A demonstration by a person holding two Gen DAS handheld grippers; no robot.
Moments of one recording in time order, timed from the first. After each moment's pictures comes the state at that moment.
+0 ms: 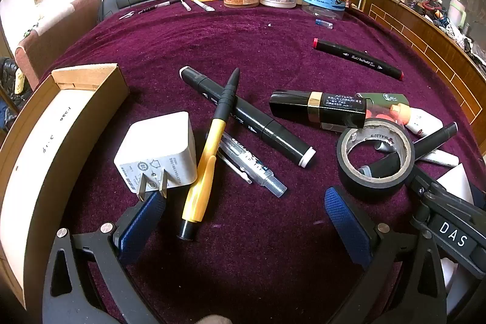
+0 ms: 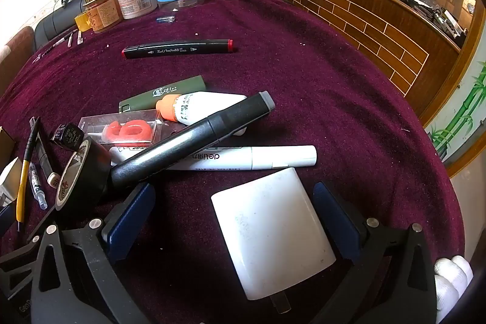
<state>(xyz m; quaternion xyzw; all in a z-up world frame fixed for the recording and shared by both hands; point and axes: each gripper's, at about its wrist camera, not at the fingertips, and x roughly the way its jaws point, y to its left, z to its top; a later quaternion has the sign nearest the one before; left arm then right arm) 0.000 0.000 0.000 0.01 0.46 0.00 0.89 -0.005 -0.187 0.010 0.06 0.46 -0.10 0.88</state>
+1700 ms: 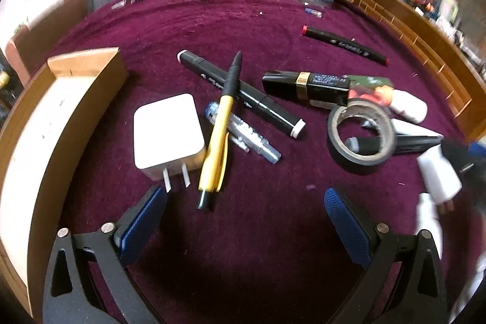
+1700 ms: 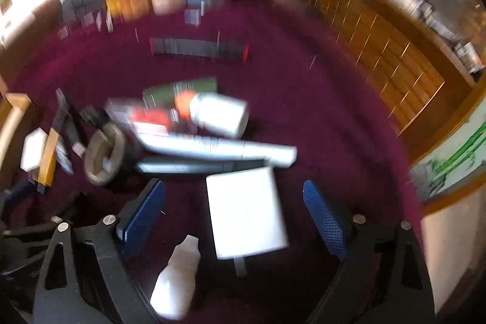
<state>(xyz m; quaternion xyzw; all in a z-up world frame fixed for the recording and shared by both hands) -0.019 0.017 0.013 -0.02 0.48 -0.05 0.87 -0.048 -0.187 0.082 0.00 0.41 -0.05 0.91</state>
